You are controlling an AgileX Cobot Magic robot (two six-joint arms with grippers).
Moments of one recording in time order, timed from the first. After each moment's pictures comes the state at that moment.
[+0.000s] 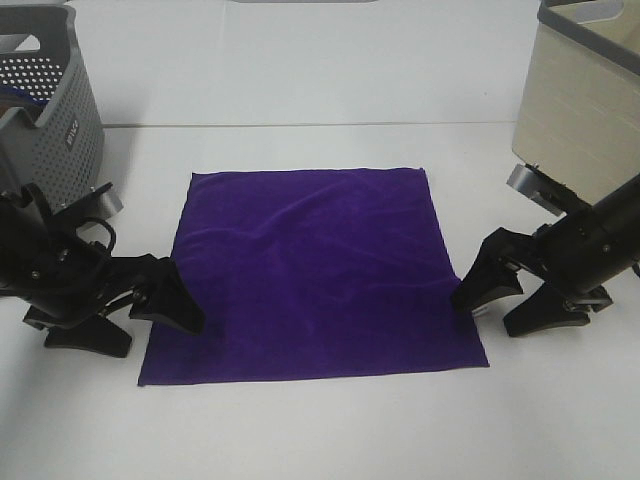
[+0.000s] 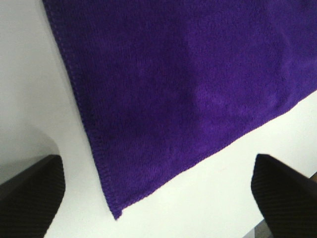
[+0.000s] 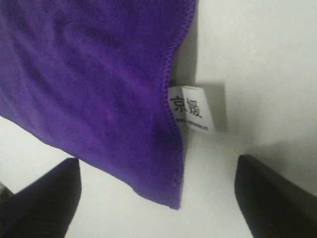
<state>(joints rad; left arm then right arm) -0.14 1.93 -0.82 -1.00 0.66 0.77 -0.02 1.98 -0.87 0.90 0.77 -0.79</state>
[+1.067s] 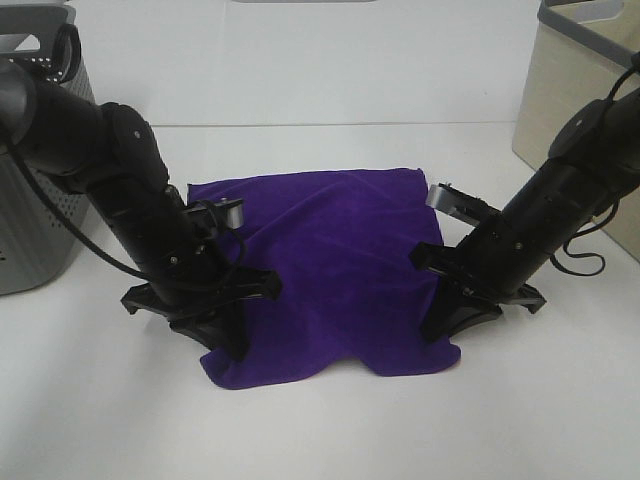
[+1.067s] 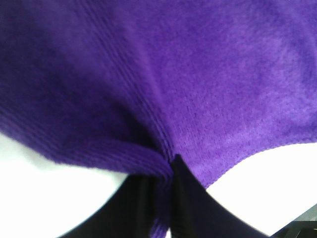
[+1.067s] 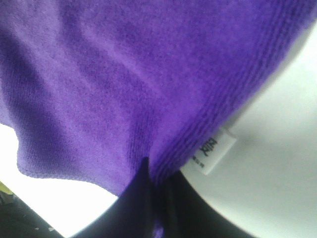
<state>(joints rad) -0.44 2.12 -1.19 -0.59 0.78 0.21 0.19 2.12 -1.05 0.75 0.82 -0.53</state>
